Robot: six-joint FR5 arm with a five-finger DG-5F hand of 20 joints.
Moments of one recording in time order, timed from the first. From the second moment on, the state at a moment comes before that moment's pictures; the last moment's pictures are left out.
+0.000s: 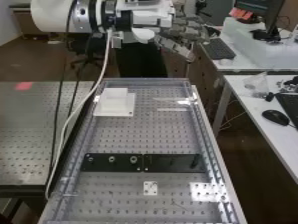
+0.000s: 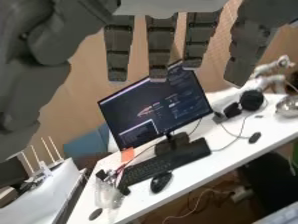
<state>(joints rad) 1.69 -1.79 -1.59 -2.93 -1.41 -0.43</state>
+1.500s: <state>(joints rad) 1.63 -1.81 -1.39 -3.19 -1.39 -0.79</state>
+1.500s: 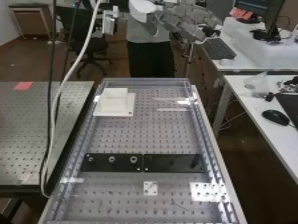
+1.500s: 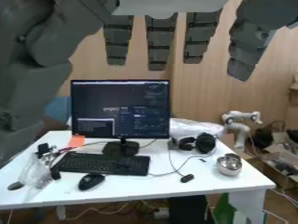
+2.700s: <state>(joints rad) 1.68 -1.85 -1.34 -3.20 -1.28 -0.72</state>
